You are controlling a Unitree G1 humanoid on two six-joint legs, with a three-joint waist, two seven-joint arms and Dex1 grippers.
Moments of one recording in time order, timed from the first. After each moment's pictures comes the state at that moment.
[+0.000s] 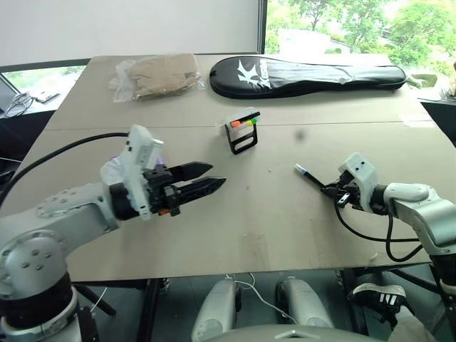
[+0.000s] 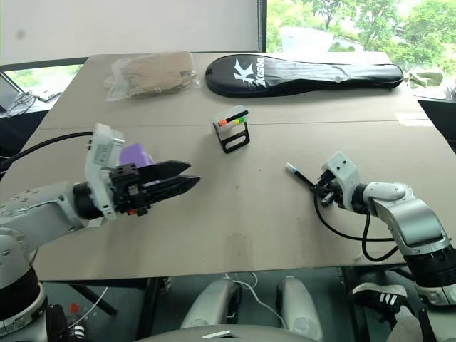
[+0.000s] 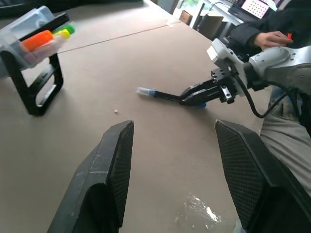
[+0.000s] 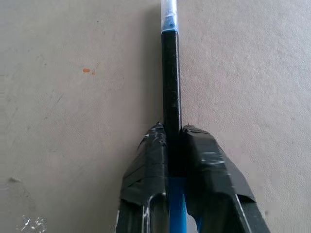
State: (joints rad) left arm -0.27 0.72 0.40 -0.66 -1.14 1.23 -0.53; right arm -0.30 -0.75 0.07 -0.27 0.34 0.91 0.69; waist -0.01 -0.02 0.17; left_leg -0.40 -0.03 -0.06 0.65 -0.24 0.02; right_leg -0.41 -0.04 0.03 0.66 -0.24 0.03
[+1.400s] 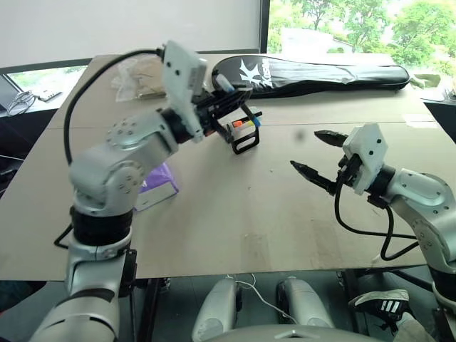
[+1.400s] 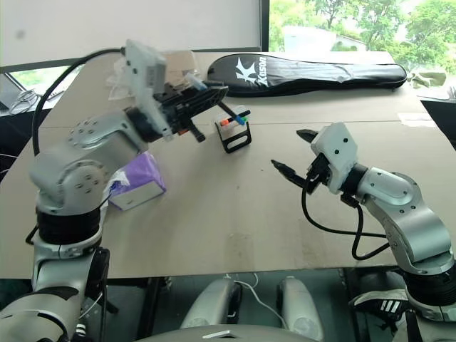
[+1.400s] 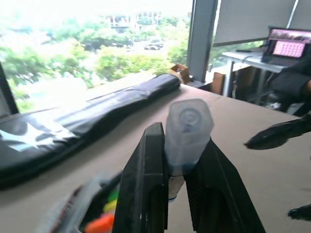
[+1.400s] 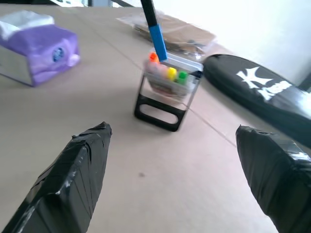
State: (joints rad) left arm -0.75 0.60 -0.08 -0.32 -0.57 0.67 -0.43; right arm -0.31 -0.64 0.00 -0.56 0.38 0.57 0.59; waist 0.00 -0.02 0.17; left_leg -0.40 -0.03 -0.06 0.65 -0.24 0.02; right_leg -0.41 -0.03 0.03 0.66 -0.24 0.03
